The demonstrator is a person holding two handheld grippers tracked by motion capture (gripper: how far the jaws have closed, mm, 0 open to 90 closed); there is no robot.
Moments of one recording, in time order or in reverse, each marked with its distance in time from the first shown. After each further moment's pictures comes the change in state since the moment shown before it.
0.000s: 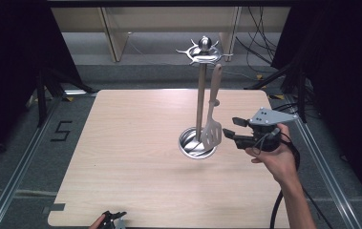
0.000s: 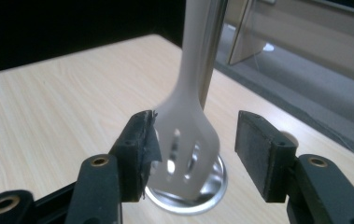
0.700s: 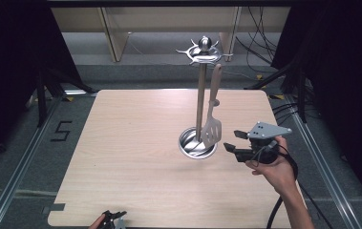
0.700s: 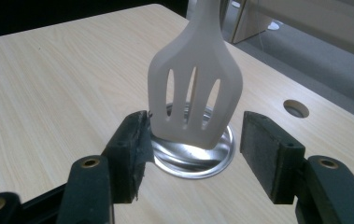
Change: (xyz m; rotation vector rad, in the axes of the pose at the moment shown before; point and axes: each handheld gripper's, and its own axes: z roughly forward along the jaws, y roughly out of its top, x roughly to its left) left arm 0.001 0.001 0.000 -0.002 0.014 0.000; right arm 0.008 -0.037 0.006 0.074 0.005 0.016
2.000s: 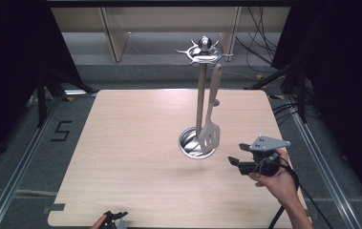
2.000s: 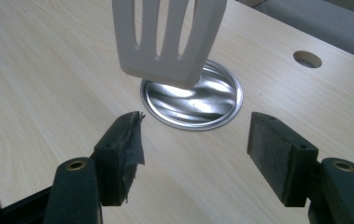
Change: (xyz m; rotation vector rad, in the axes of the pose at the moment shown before) left arm -0.003 0.002 0.000 -0.007 -0.016 0.010; right arm 0.001 -0.046 0.005 0.089 -0.005 0.056
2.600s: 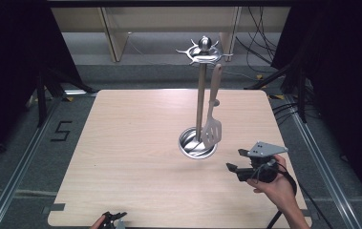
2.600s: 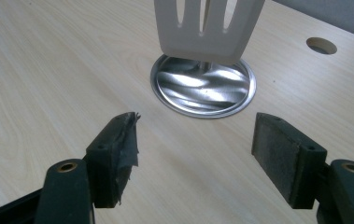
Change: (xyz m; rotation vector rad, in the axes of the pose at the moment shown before) left arm 0.000 -0.002 0.000 0.004 0.013 0.000; right arm 0.009 -0.012 0.003 0.010 0.013 0.007
